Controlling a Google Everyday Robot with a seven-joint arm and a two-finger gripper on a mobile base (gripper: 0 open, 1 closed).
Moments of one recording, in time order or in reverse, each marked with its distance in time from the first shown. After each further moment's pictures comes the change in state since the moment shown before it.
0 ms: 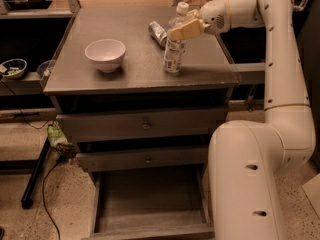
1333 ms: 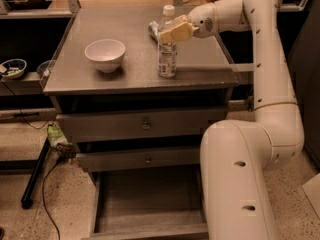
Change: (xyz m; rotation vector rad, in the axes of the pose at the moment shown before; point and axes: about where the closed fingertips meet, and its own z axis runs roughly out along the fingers) arm 0.003 0.005 0.034 -0.081 -0.013 0.069
